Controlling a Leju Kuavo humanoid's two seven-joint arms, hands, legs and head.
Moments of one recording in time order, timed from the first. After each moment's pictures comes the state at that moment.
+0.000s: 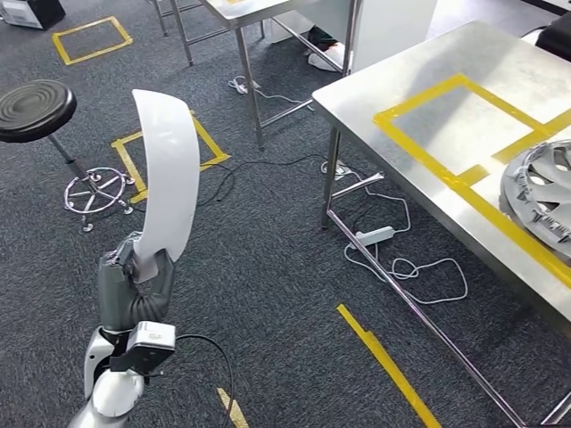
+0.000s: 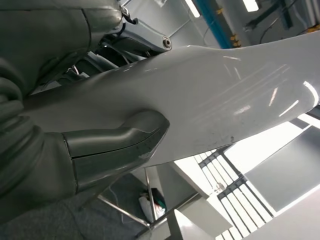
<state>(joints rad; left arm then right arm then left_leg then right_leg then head) 0.03 -0.03 -0.27 -1.76 -0.42 0.53 -0.46 0.17 0.35 -0.91 -0.79 0.86 0.17 -0.18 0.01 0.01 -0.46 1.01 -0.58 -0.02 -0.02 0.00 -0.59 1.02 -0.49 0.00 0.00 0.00</state>
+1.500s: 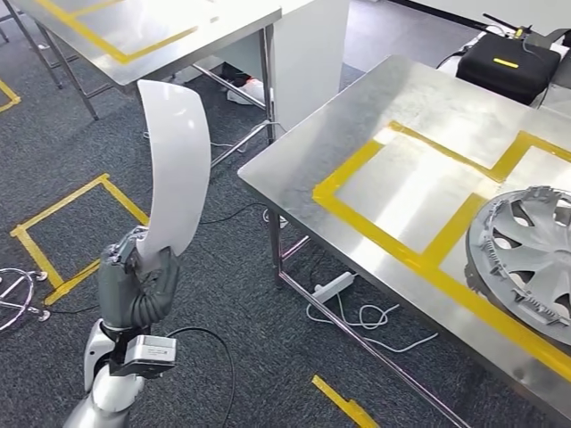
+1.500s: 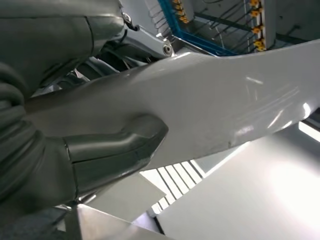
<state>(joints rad) -0.03 -0.02 -0.31 -1.76 -0.43 0.50 -0.51 0.11 0.34 -1.07 -0.72 1.05 0.20 -0.27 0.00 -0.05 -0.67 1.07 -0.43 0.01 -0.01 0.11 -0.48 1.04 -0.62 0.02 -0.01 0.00</state>
